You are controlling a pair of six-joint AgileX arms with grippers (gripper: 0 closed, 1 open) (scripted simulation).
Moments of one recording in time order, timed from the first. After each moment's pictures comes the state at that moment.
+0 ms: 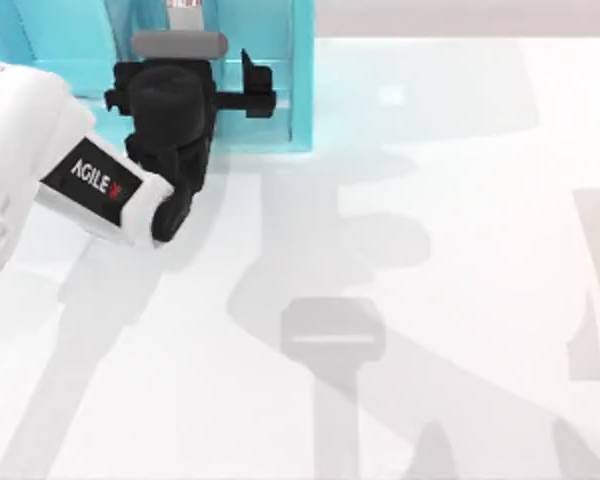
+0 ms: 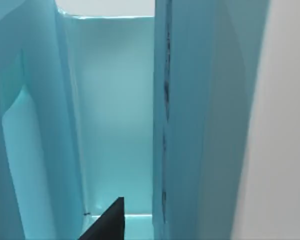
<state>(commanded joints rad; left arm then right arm) -0.37 2.37 1.26 1.01 -0.29 -0.02 0.00 0.00 0.00 0.00 0.00 0.00</state>
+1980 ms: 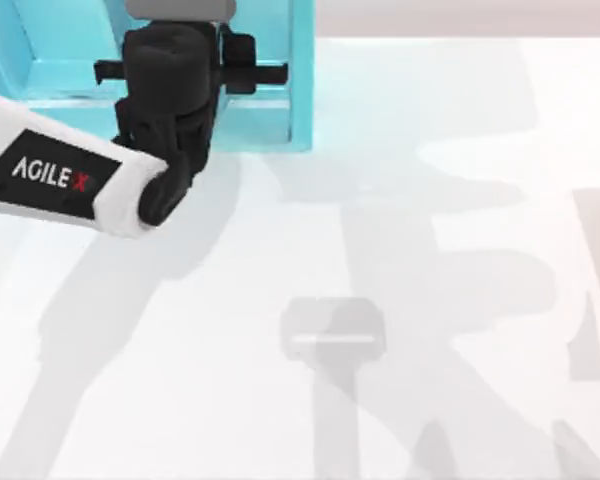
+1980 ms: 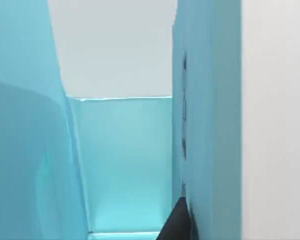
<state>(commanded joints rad) -0.45 2.06 1.13 0.82 -0.37 -0.02 0.00 0.00 0.00 0.00 0.00 0.00</state>
